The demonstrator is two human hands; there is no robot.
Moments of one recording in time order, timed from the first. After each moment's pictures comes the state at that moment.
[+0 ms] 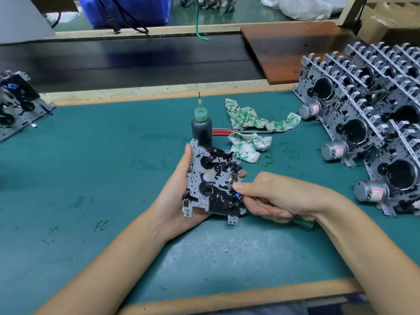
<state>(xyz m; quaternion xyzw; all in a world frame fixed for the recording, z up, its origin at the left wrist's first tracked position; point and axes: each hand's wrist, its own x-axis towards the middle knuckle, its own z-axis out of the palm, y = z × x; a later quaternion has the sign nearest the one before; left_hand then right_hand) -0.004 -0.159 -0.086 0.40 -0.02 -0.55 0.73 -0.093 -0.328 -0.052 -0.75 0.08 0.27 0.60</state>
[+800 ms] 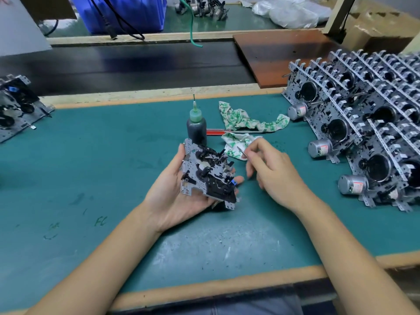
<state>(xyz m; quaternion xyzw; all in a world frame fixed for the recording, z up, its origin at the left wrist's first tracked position) -0.005 -0.154 -0.077 0.31 -0.03 -0.57 0.76 -0.093 -0.333 -0.073 -0.89 0.17 -0.11 0.41</state>
